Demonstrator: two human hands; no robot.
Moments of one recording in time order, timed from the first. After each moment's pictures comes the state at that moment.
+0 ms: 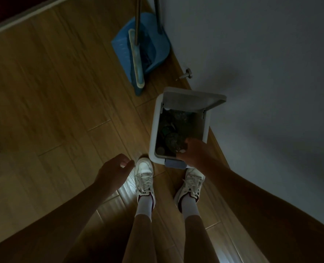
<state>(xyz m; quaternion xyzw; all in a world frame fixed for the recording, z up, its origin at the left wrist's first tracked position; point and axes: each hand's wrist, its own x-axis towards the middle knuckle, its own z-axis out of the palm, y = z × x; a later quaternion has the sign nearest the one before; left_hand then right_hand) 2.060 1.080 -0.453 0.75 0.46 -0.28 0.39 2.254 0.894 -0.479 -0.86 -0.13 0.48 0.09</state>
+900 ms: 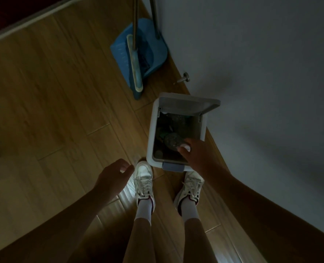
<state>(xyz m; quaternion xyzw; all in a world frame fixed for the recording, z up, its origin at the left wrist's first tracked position) 2.060 1.076 -0.451 0.75 0.46 -0.29 0.39 2.259 0.881 -0.459 -0.87 -0.17 0.42 0.18</state>
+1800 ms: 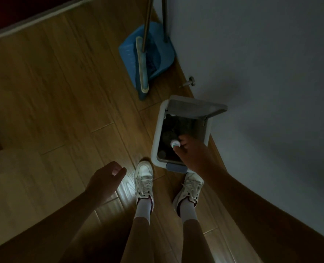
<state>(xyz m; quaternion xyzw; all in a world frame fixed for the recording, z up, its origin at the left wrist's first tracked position) 2.028 1.097 -0.445 0.74 0.48 -0.29 0.38 2.255 0.910 -0.443 -0.86 -0.18 0.44 0.19</state>
